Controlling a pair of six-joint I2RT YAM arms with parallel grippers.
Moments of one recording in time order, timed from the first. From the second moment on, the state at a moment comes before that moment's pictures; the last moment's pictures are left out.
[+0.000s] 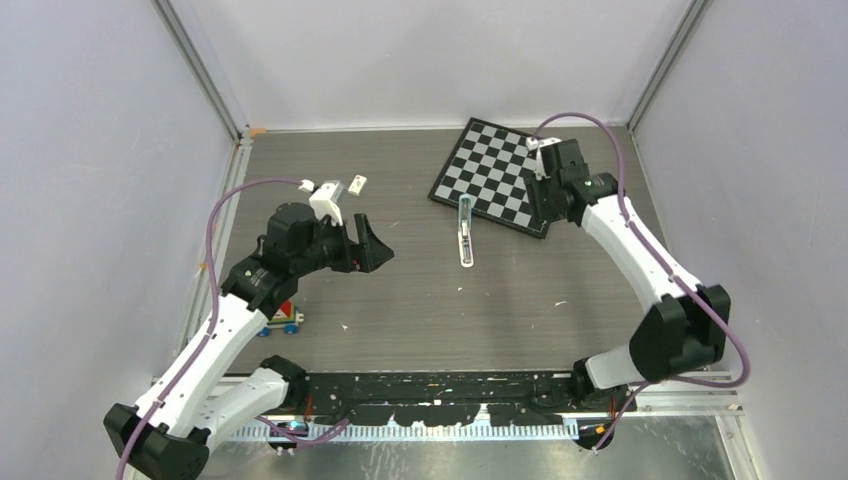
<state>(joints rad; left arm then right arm) -0.47 0.88 0.91 -0.53 0.26 -0.46 0.23 1.47 1.29 -0.75 0.19 -0.02</state>
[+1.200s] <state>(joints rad) -0.47 0.91 0.72 0.03 0.39 -0.84 1.12 1.35 1.19 -0.50 0.39 0.32</state>
